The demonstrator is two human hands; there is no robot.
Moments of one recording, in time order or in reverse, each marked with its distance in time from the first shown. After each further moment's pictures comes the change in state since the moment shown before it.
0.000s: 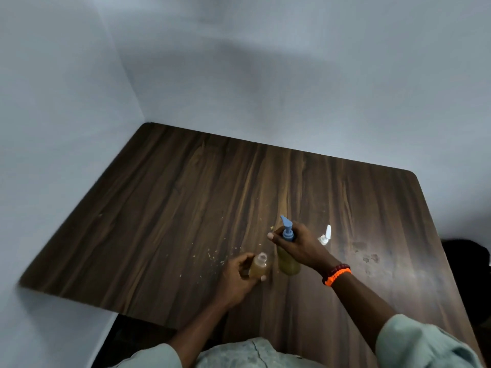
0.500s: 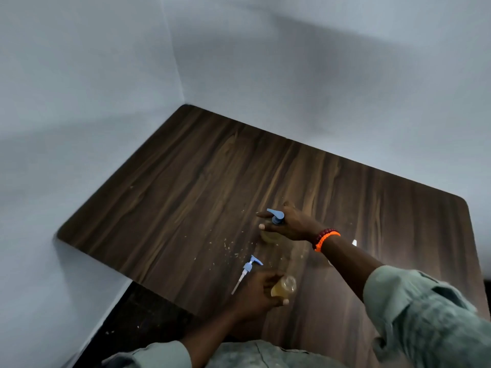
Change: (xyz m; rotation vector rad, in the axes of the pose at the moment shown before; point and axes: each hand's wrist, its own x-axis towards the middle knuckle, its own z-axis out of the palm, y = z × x) left_hand -0.021 -0.002 0.028 -0.059 -0.127 -0.072; right_hand 0.097 -0.038 0.018 -0.446 -0.455 -0.204
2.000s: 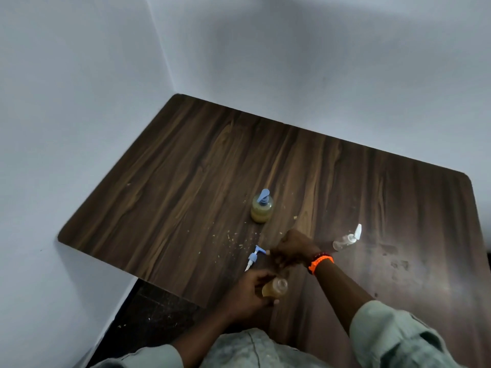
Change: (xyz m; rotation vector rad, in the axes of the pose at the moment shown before) left_hand -0.022 -0.020 -0.024 0.071 -0.015 -0.076; right_hand -0.024 0.005 0.078 0.563 -0.107 0.729
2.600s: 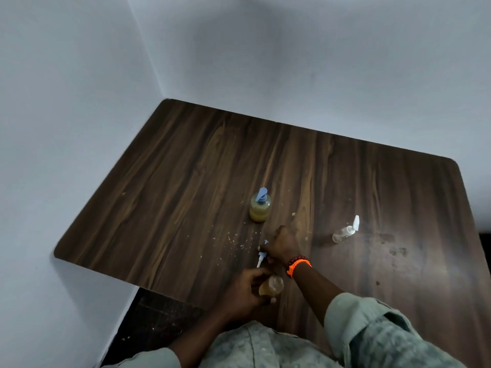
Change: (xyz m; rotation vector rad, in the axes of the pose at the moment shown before) left_hand -0.008 -0.008 -0.020 0.030 -0.027 0.012; right_hand 0.002 -0.010 0.051 0.206 0.343 -0.139
